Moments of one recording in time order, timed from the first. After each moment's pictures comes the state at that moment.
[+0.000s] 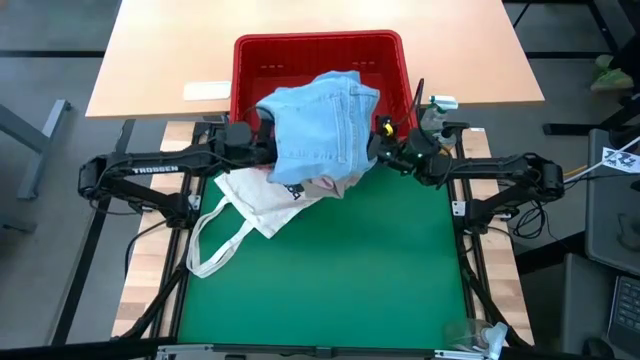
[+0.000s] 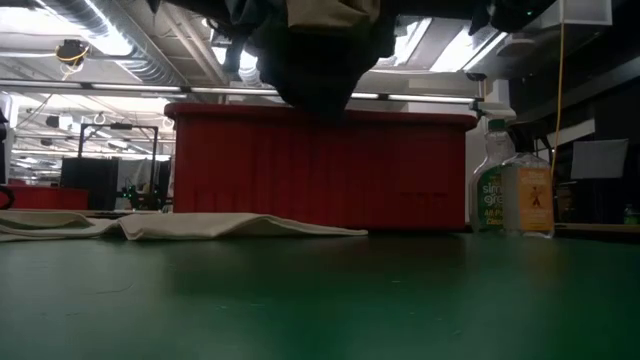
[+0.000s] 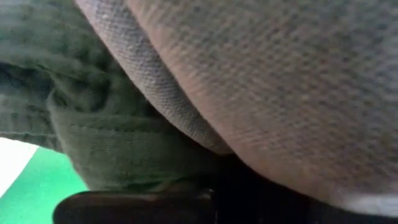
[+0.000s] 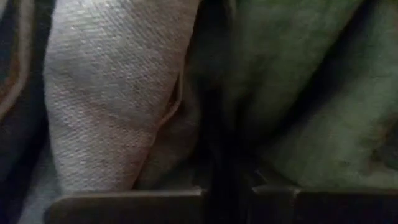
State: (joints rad) left arm 0.27 1.19 0.94 0.10 -0.08 -1.25; right arm -0.18 1.43 0.94 0.73 0.02 1.01
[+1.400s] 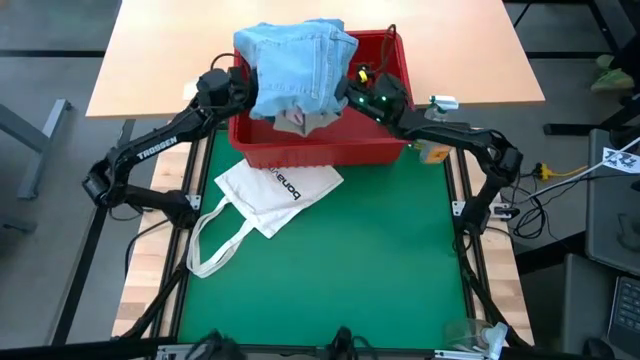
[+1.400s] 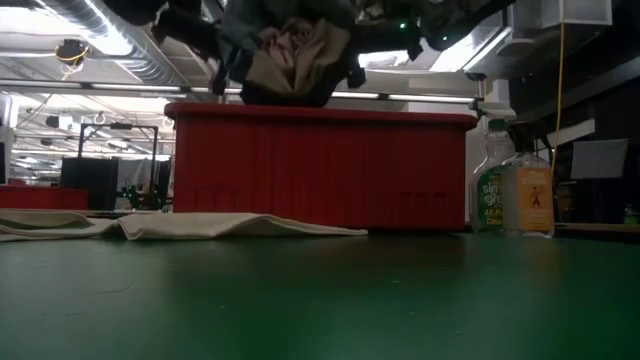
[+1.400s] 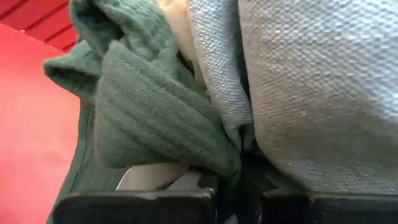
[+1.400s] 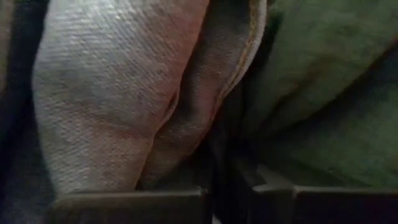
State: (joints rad) left arm 0.80 1.25 1.03 0.12 0.06 -1.12; right arm -0.49 1.74 1.42 0.50 -0.07 0.96
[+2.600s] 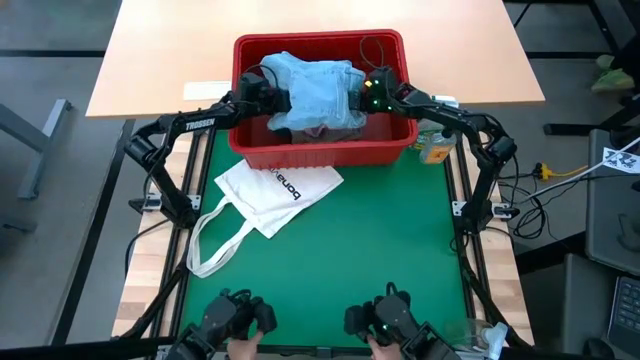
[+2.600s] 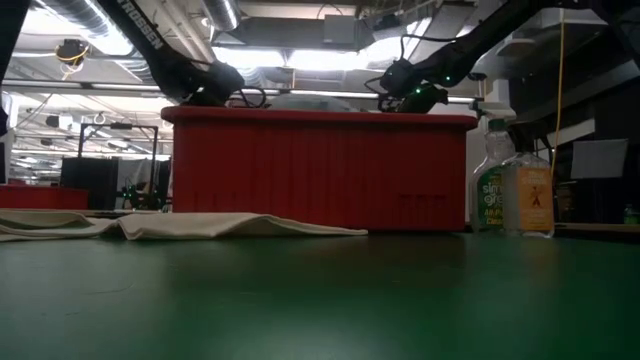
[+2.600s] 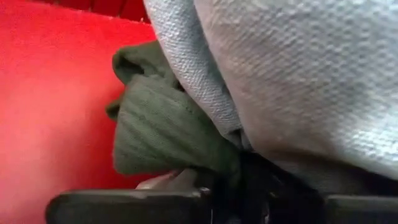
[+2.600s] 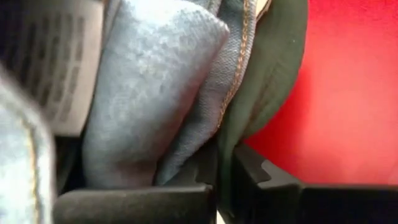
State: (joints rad) left arm 0.95 1.71 1.04 0.17 0.13 -0.65; right arm -0.80 1.85 1.43 -0.27 -0.05 0.64
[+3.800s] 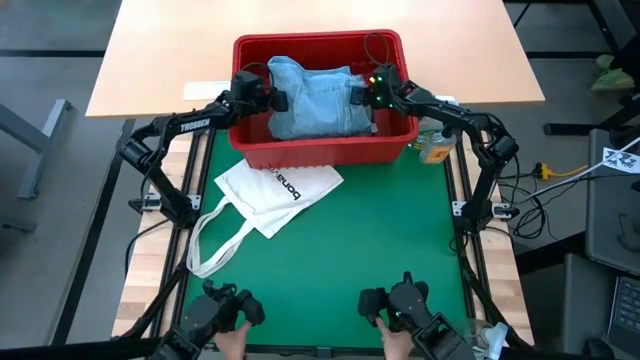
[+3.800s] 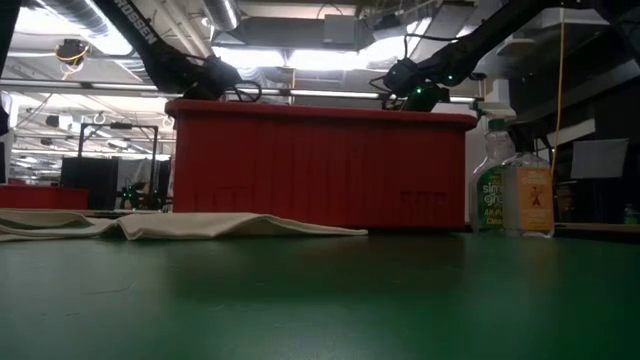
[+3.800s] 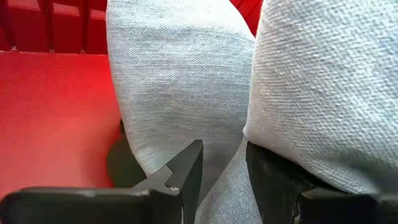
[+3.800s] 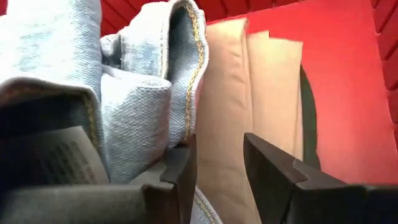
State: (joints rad) left arm 1.00 1.65 1.02 0.16 0.06 -0.50; right arm -0.86 1.84 1.43 -0.27 0.08 0.62
